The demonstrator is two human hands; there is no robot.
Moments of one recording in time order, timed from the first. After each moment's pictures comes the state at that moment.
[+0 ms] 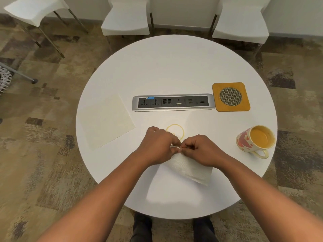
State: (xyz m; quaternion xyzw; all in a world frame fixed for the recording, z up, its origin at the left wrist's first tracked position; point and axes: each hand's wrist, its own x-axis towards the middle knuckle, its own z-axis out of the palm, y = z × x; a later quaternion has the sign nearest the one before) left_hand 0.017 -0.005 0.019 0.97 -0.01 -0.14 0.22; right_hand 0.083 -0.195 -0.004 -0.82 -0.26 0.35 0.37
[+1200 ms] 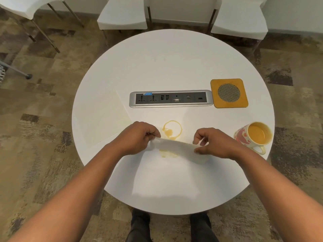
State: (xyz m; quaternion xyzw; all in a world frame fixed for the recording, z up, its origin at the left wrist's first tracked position) left_hand 0.007 0.053 0.019 0.92 0.04 -0.17 0.34; right_hand 0.113 -0.233 0.002 -0.84 -0.24 0.39 0.30
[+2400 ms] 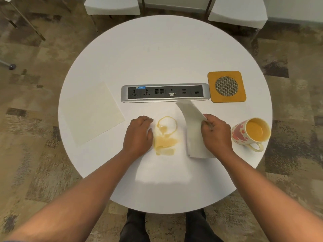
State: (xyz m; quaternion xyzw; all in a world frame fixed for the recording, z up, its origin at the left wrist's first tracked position) left_hand 0.013 0.024 -0.072 0.95 0.14 -0.02 0.27; right_hand 0.108 -0.221 -0.032 -0.91 -0.04 0.09 0.41
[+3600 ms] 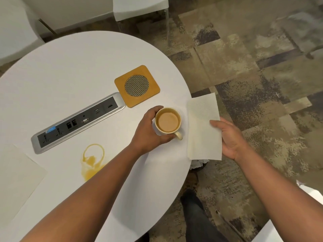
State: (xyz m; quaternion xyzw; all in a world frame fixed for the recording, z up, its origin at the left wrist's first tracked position) left_hand 0.148 -0.230 -0.064 0.85 -0.05 -0.16 0.50; right_hand 0.115 -0.500 -0.070 -0.48 0.36 0.16 0.78
